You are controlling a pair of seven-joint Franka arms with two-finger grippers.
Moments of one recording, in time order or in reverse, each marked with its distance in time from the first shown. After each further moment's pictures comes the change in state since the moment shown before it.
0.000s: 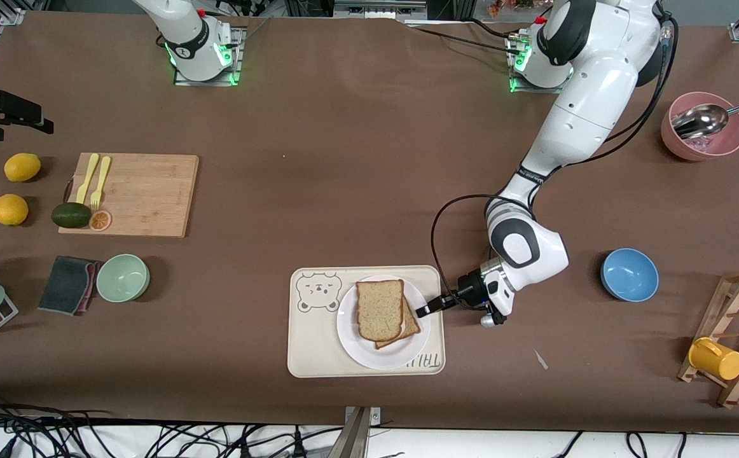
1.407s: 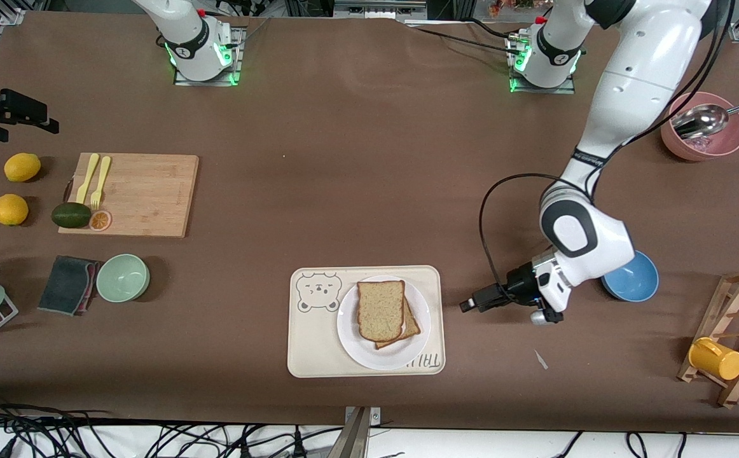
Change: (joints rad) left arm 0.150 -0.289 0.008 -0.263 0.330 -0.042 -0.057; right arm 0.020 -0.003 0.010 0.007 -0.002 0.003 0.000
